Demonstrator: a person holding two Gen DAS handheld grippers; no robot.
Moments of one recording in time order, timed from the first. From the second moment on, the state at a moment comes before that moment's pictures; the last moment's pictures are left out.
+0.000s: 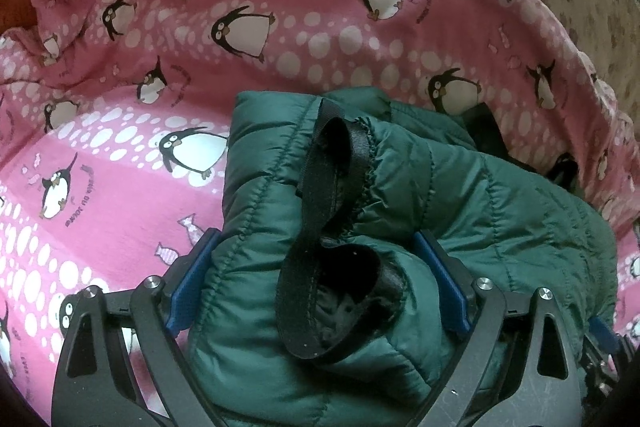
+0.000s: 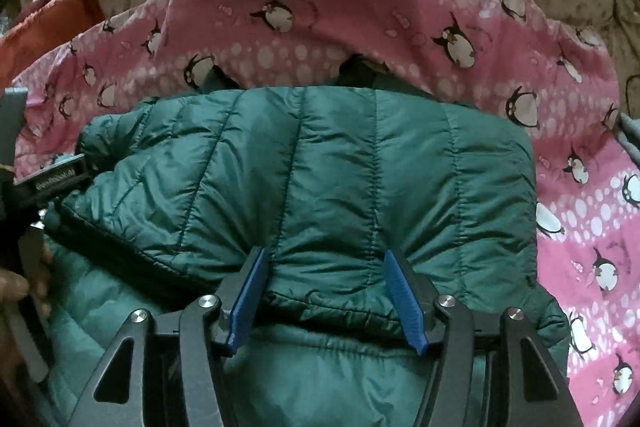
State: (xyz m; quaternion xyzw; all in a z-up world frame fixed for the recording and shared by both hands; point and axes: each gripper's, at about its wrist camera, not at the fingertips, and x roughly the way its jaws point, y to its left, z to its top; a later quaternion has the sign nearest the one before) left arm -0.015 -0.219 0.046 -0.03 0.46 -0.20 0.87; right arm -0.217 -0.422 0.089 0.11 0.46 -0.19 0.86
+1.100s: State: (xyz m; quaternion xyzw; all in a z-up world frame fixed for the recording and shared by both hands) left arm -0.160 -0.159 0.092 0.05 0.42 -0.21 0.88; right arm -0.365 -0.422 0.124 0.17 0.46 -0.24 0.84
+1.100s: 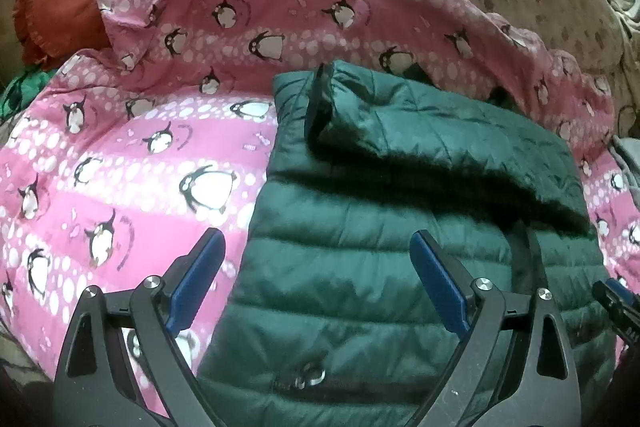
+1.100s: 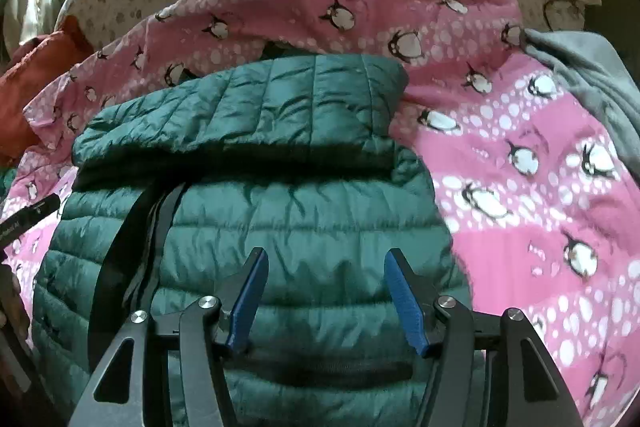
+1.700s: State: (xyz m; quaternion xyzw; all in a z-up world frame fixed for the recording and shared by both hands) left arm -0.208 -0.130 0.083 0.07 0.41 -0.21 0.88; right arm -0.406 -0.391 0.126 0.17 0.47 -0.23 0.83
